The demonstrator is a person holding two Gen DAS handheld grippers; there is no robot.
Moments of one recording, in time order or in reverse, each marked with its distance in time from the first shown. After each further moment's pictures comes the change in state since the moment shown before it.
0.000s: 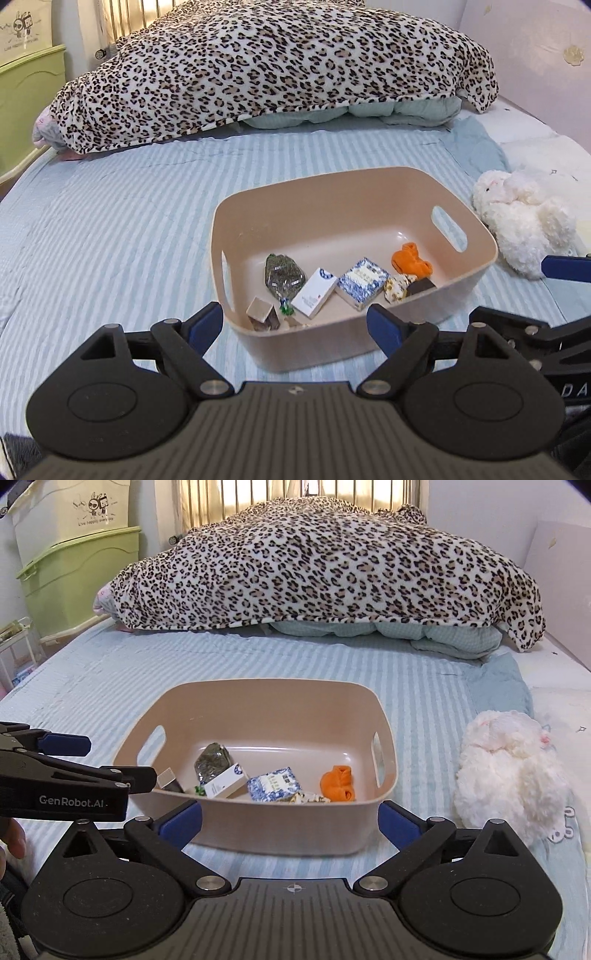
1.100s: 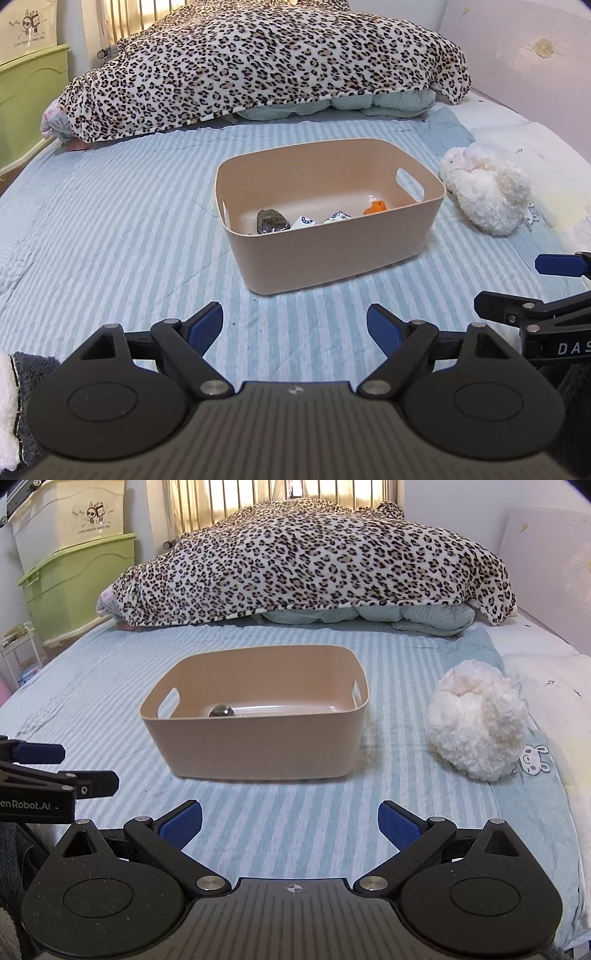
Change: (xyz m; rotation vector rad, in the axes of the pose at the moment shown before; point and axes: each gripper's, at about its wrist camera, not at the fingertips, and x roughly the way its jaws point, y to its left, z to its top) left arm -0.073 -0.001 -0.077 0.016 -0.016 -0.036; right arm -0.070 0.003 -0.077 0.046 -0.001 -0.012
